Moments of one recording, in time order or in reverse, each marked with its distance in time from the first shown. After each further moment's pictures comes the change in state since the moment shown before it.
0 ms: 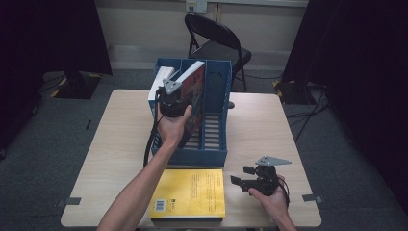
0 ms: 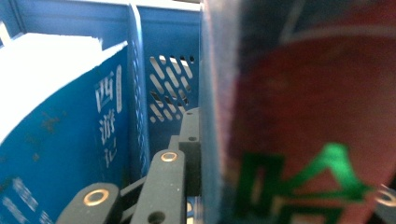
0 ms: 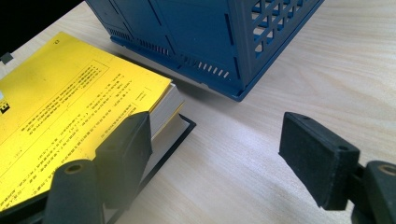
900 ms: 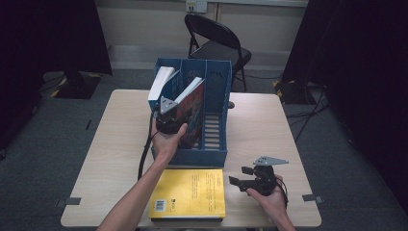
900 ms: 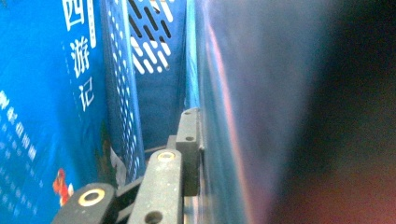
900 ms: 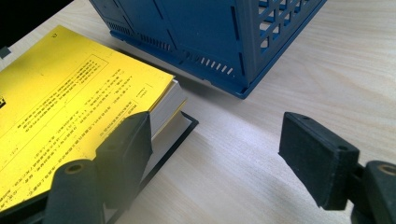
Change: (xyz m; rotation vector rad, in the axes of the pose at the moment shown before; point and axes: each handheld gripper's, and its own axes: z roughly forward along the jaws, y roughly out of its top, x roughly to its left) left arm 0.015 -0.049 -0.011 0.039 -0.123 0.046; right arm 0.002 0.000 0.005 0.021 0.003 -0.008
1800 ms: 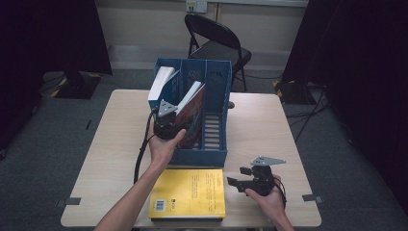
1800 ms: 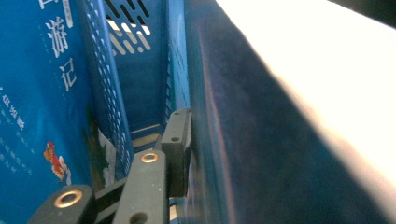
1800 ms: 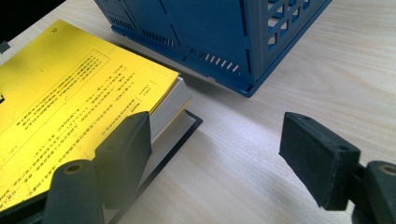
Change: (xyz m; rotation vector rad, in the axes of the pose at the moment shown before) left arm -0.002 0.001 -0.016 0.078 -0.074 0.016; right arm 0.003 0.000 0.004 0.016 0.004 -0.007
